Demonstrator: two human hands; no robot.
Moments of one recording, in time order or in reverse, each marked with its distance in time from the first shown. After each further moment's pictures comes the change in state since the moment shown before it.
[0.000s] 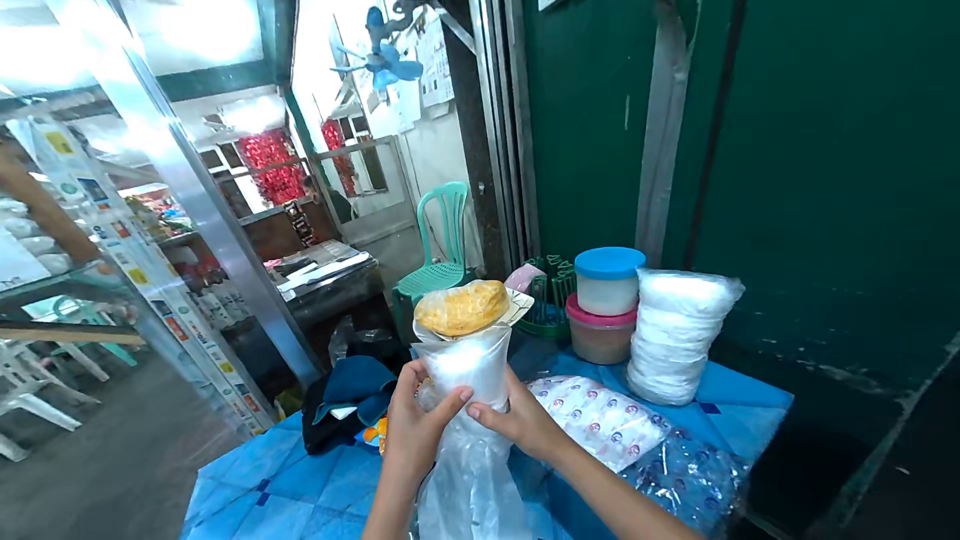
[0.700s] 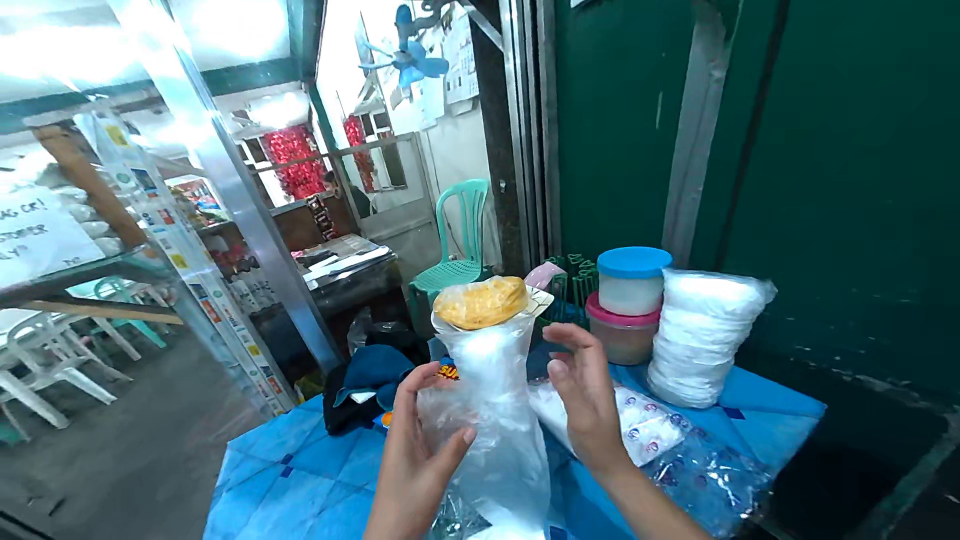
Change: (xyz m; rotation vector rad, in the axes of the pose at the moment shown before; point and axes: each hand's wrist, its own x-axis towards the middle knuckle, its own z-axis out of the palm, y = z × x) left_hand -0.067 0.034 -0.025 -0.158 -0.062 0.185; right_hand -0.022 -0.040 -0.012 -0.028 0.372 -0.374
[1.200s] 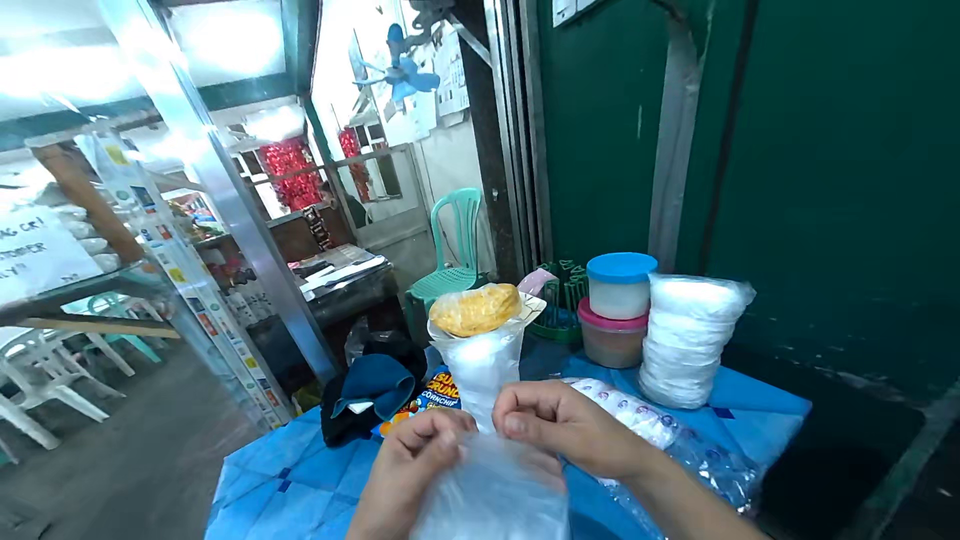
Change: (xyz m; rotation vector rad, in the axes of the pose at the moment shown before) left_hand 0.009 0.011 -0.012 -0.404 -0.346 0.021; right_hand 0.019 -0.055 -0.012 0.449 -0.851 0.220
